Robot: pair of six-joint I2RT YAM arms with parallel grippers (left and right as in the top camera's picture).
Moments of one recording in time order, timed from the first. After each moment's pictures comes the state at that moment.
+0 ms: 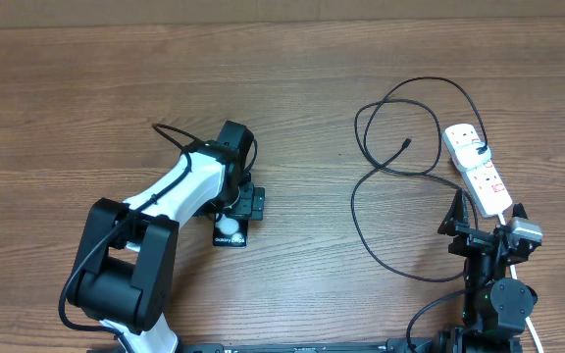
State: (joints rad) left arm -0.36 1.85 1.10 -0.81 0.00 -0.29; right arm -0.19 0.01 0.02 -0.02 0.05 0.10
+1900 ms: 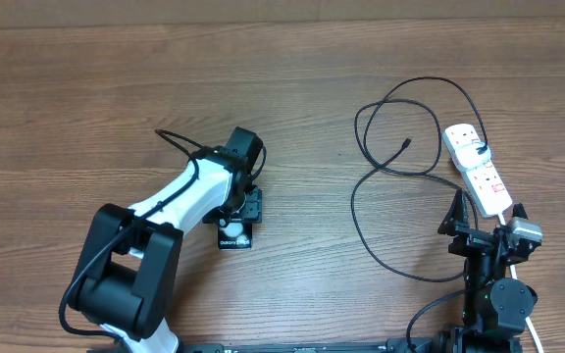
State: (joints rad) left arm -0.41 1.83 1.07 -0.81 -0.02 -0.43; right arm -0.19 0.01 0.02 -0.02 0.05 0.10
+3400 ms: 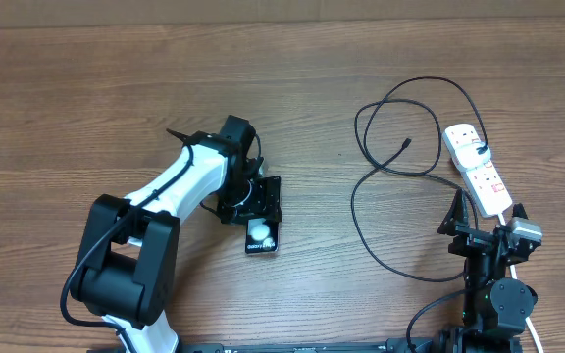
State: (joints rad) left arm -0.35 1.87 1.17 -0.90 0.43 -0.31; right arm -0.19 0.01 0.02 -0.03 0.05 0.10
